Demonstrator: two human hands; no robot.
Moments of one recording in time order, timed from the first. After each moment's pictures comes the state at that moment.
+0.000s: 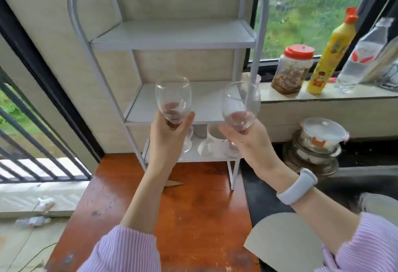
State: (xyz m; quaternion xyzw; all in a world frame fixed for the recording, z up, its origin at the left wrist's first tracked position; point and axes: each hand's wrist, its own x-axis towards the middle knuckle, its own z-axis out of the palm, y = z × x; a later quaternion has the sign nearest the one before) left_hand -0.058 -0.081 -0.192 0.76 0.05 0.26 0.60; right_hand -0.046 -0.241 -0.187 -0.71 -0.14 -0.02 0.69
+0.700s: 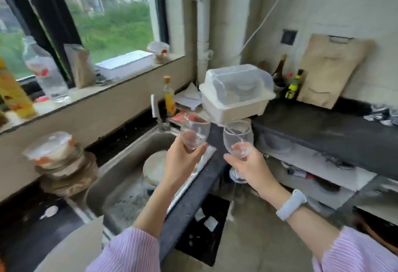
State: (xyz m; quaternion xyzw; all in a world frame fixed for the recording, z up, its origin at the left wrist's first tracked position) left_hand -0.235 -0.658 -0.236 0.75 -0.33 -0.12 0.56; right_hand -0.365 -0.767 -0.239 -0.73 0.29 -0.26 0.57
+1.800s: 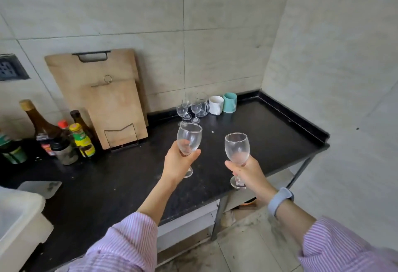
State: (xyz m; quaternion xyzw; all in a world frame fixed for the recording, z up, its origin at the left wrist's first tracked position) left_hand -0.481 -1.359 -0.289 0.54 -0.59 -0.45 0.39; right_hand -0.667 -1.291 -0.292 -0.44 0.66 -0.44 0.41
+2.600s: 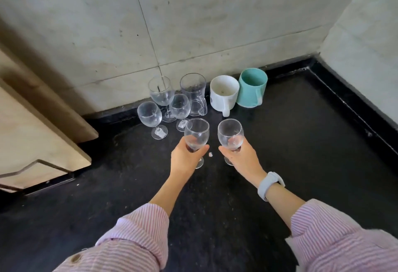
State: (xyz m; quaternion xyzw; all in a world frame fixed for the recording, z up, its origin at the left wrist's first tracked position) left_hand -0.661 -1.701 -0.469 0.67 -0.52 -0.44 0.30; right_hand -0.821 -1.681 -0.480 -0.46 0.69 -0.35 0.43
